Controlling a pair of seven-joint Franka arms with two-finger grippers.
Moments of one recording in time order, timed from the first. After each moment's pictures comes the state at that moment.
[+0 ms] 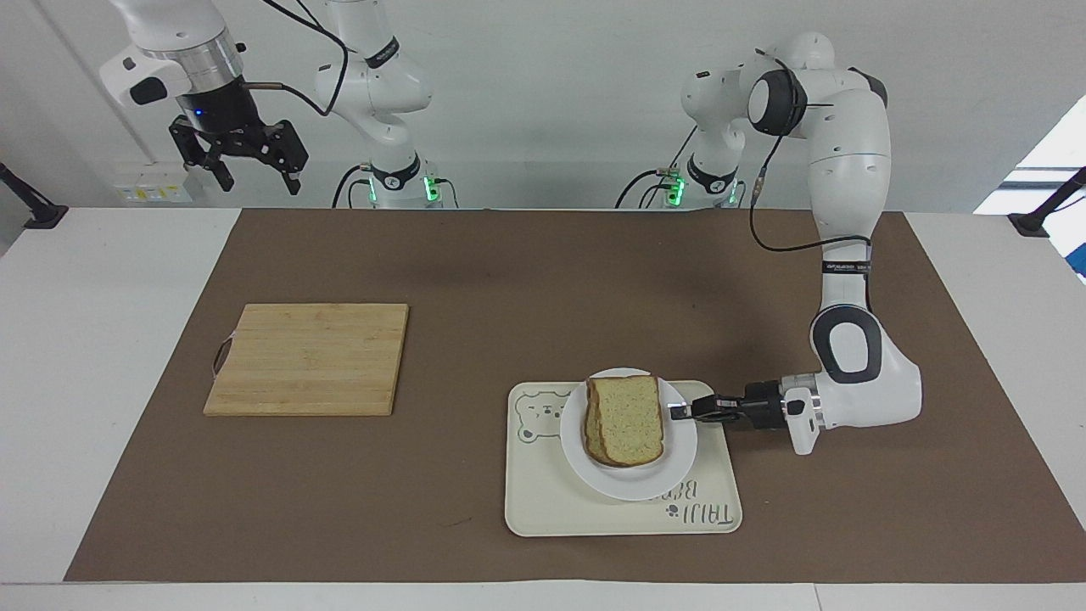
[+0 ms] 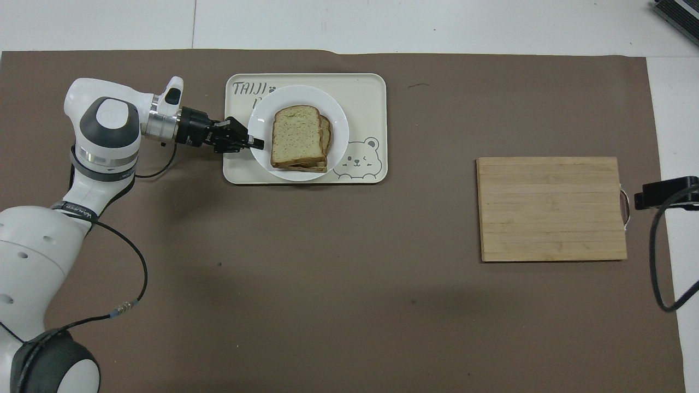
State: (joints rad) left arm 0.02 0.82 -0.12 -1.36 -1.01 1.79 0.35; right arm 0.03 -0.11 -0.06 -1.59 -0.02 1.50 0.04
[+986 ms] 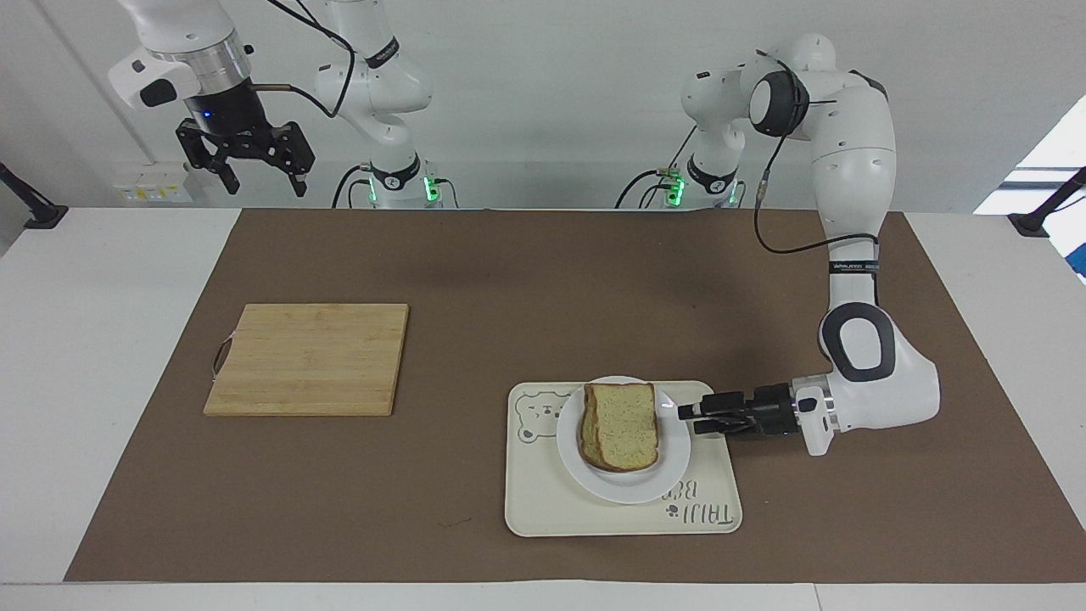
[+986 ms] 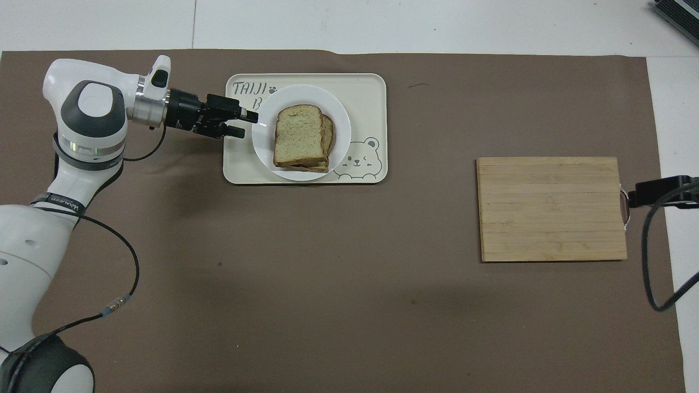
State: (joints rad) left arm 0.04 0.78 -0.14 -1.29 -0.95 1.79 0.34; right arm 0.03 -0.11 -0.05 -1.60 -0.02 1.51 0.04
